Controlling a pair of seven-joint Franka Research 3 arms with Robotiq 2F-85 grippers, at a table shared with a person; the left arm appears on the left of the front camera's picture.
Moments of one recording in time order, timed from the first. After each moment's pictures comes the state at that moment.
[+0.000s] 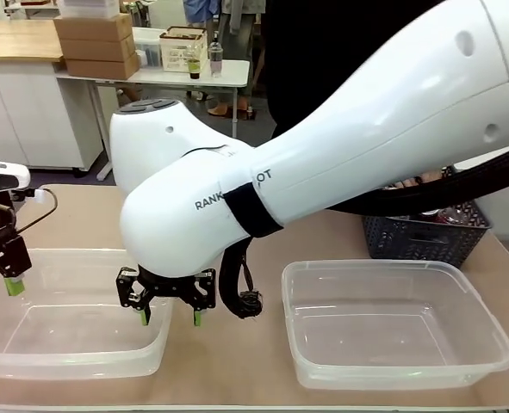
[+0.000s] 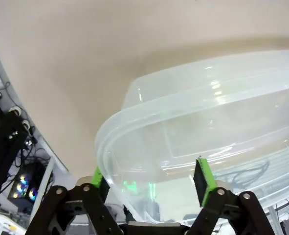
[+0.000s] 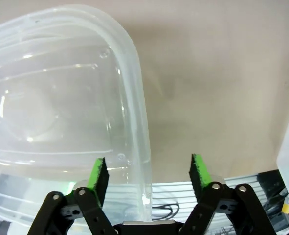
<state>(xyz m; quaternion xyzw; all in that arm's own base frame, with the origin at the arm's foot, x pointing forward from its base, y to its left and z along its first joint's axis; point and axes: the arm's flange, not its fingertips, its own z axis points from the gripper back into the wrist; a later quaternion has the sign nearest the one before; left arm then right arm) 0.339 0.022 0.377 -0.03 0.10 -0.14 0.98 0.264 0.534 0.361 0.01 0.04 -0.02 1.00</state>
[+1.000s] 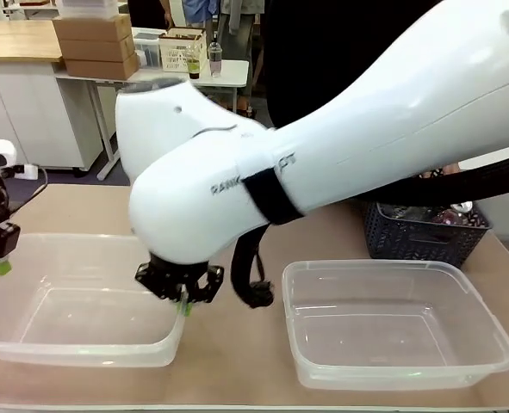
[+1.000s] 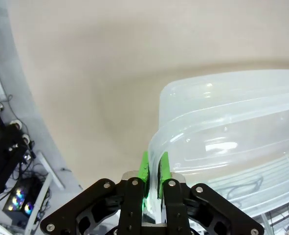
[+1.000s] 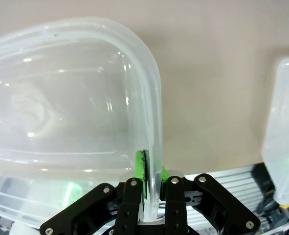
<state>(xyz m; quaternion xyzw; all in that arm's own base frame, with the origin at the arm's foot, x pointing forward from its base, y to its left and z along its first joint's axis) 0.341 0.024 0.411 -0.04 0.03 -0.13 0.99 0.265 0.515 0.388 0.00 0.02 -0.04 1.00</state>
